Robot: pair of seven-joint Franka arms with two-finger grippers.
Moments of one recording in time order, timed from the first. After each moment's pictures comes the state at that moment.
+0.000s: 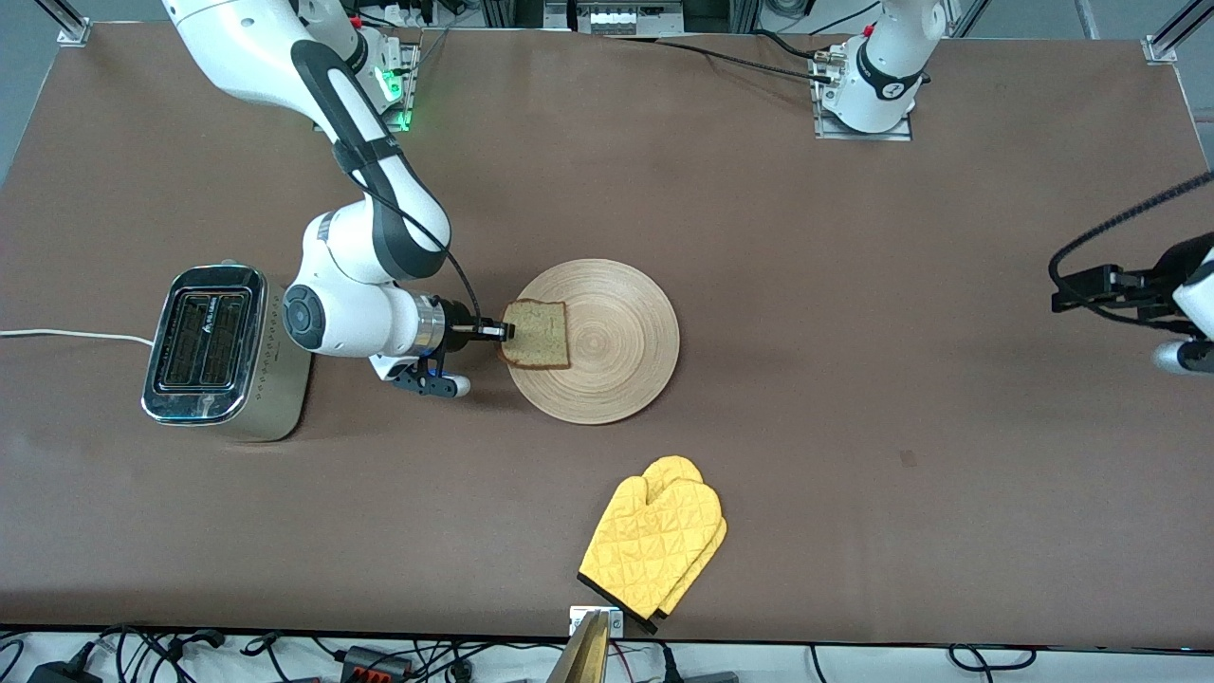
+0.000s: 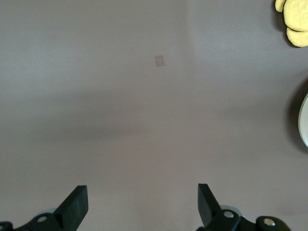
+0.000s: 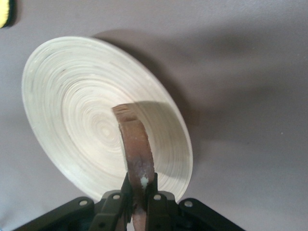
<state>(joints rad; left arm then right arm) 0.25 0.35 -0.31 -1.17 0.12 1.37 0.05 0.37 0.54 0.04 -1.70 0.60 2.09 0.24</state>
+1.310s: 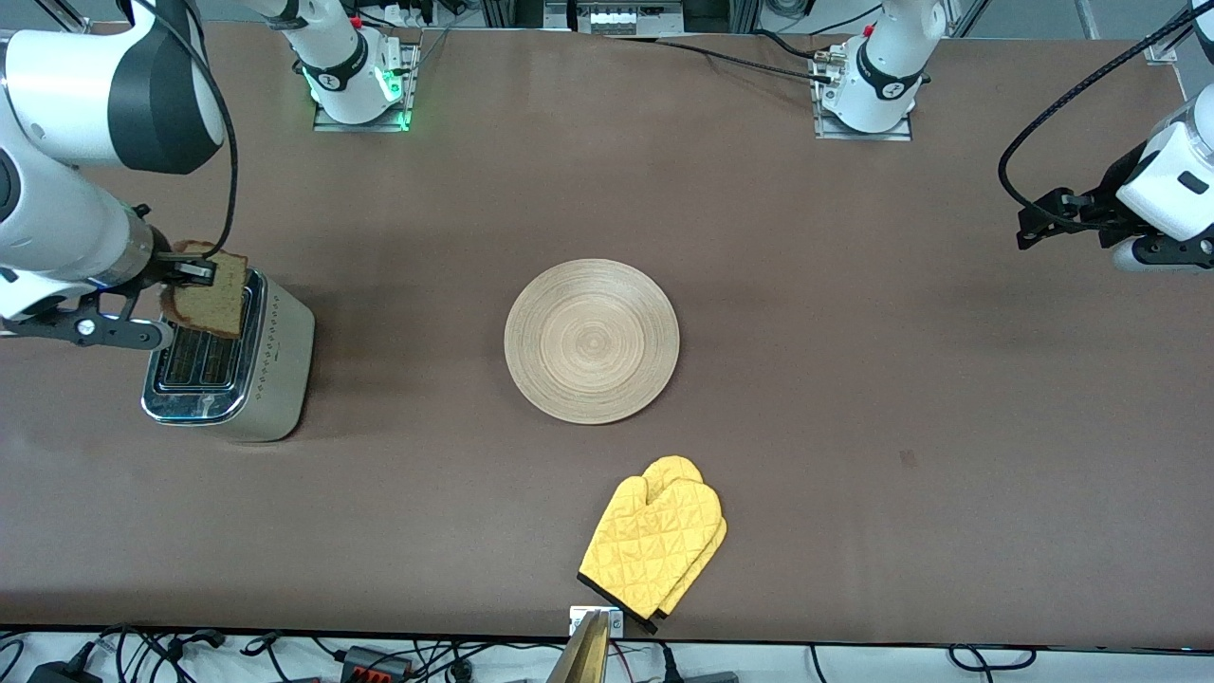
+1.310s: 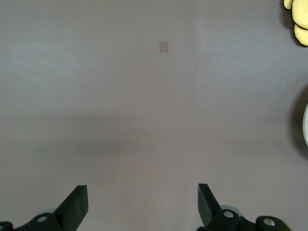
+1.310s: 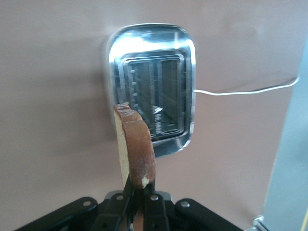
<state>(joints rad) 0.24 -0.03 -0.24 -1.71 0.02 1.61 -0.03 0.33 0.30 -0.25 -1.39 -0.24 1.42 0.18</state>
